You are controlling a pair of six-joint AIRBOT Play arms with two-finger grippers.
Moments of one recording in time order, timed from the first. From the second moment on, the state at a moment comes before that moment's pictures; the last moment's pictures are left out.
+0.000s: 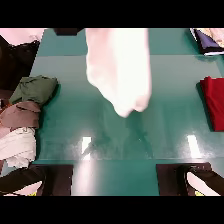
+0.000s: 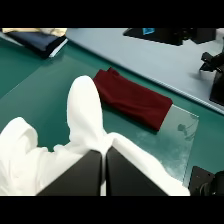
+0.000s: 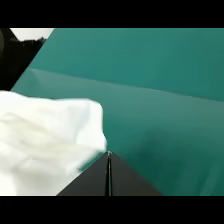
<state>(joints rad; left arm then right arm) -0.55 -1.22 2.03 0.88 -1.11 -1.27 -0.04 -1.00 1.85 -1.04 1.32 1.54</state>
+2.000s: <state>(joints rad) -0.18 -1.31 0.92 1.12 -1.00 -1.44 0.05 -1.13 1.86 -1.05 1.57 1.54</state>
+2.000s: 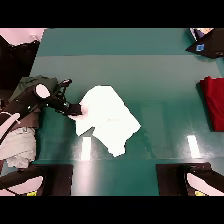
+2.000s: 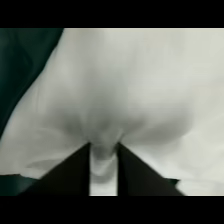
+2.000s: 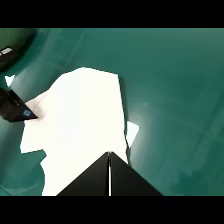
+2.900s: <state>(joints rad) -0.18 -1.21 1.22 1.11 -1.14 -1.36 0.21 -1.10 0.75 -0.98 1.10 1.53</state>
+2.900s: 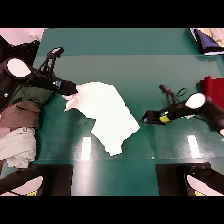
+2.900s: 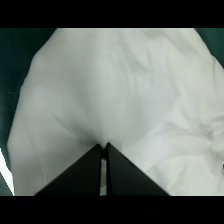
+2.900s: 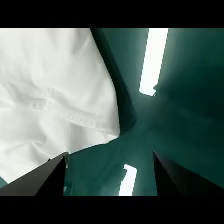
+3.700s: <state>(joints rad) -0.18 -1.14 1.39 1.11 -1.20 -1.35 0.36 -1.15 1.03 -0.97 0.97 1.49</state>
